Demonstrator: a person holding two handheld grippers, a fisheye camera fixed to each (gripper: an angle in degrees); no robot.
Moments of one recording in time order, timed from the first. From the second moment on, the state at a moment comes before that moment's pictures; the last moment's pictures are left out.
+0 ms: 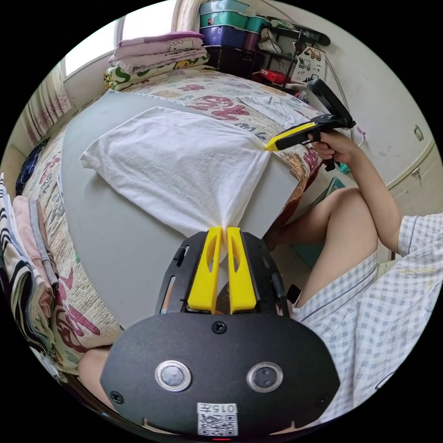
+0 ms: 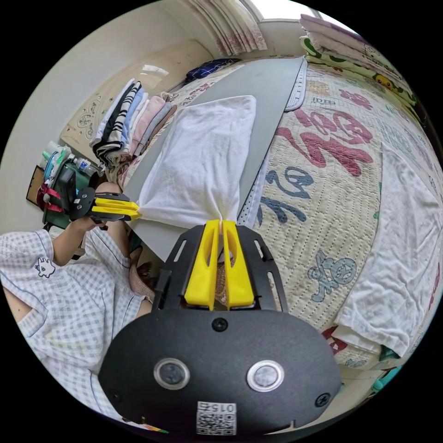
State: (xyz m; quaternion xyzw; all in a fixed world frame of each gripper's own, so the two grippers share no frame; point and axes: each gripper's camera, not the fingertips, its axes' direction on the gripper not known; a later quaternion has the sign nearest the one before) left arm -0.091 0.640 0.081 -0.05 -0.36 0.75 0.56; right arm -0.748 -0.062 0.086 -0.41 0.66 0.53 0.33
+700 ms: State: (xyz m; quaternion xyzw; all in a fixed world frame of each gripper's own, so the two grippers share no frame) left arm -0.101 0.659 0.081 -0.03 -0.36 0.75 0.56; right arm -0.703 0.026 0.129 -0.36 0.68 0.54 0.34
